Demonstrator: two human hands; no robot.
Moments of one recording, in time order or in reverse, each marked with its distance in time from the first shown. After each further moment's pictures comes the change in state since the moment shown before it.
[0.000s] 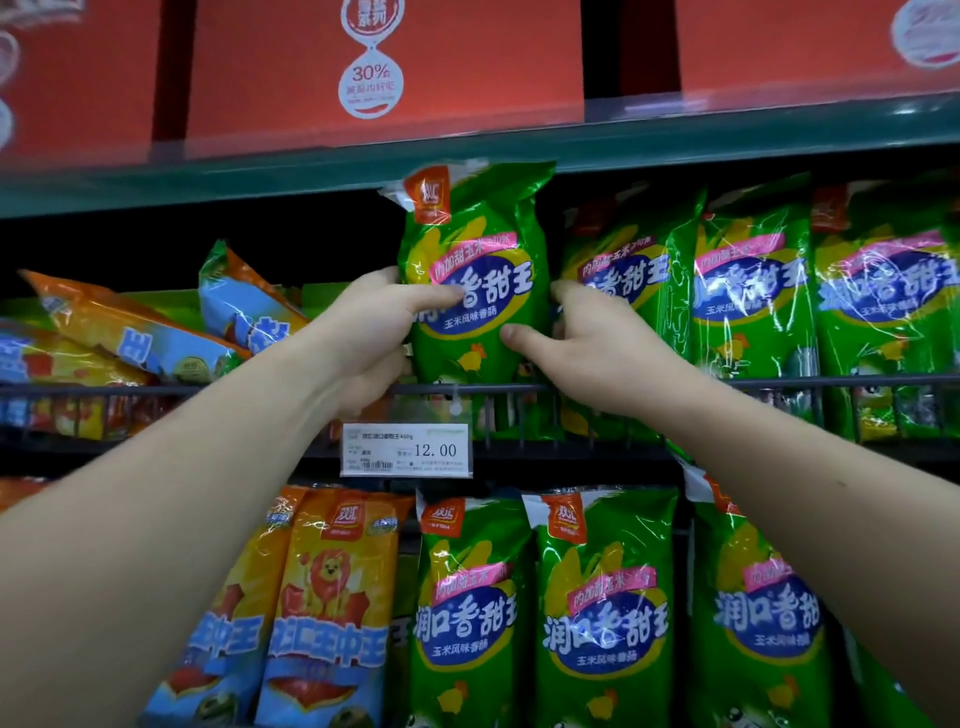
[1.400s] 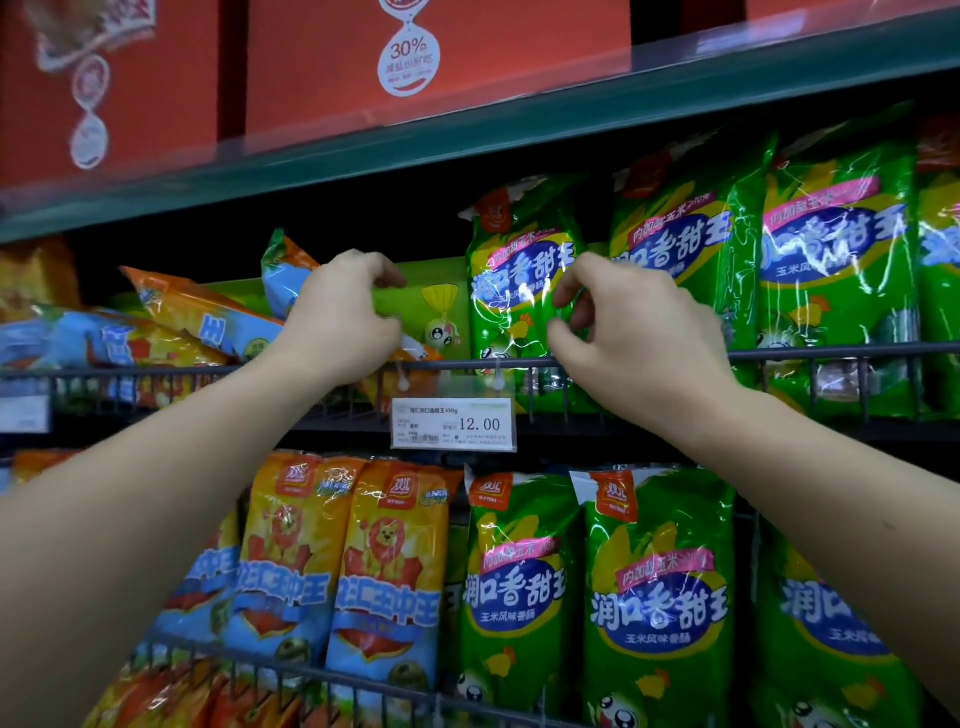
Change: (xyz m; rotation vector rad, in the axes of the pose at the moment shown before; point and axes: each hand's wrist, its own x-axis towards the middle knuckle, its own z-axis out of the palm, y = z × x) left_hand -0.017 0.002 -0.051 1.229 0.351 0.268; right_hand -0.021 -0.003 0.016 -0.179 0.239 -0.179
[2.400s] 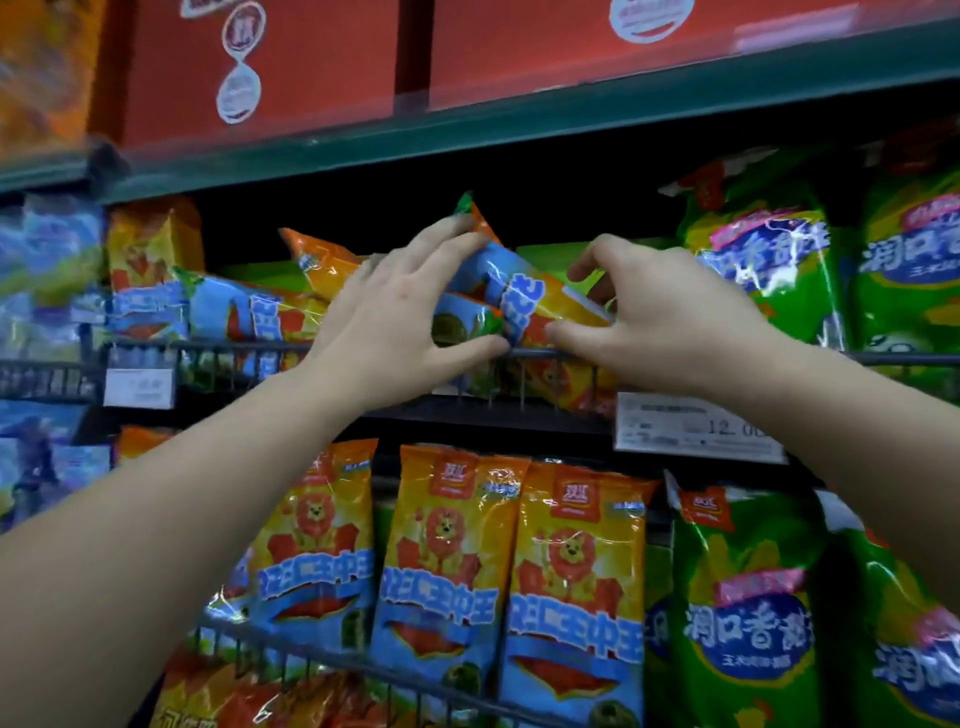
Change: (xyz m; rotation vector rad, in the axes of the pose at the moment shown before) left_hand -0.001 -0.148 -0.027 0.172 0.040 0.388; right_hand 0.048 -0.124 0.078 -0.064 -0.216 -0.023
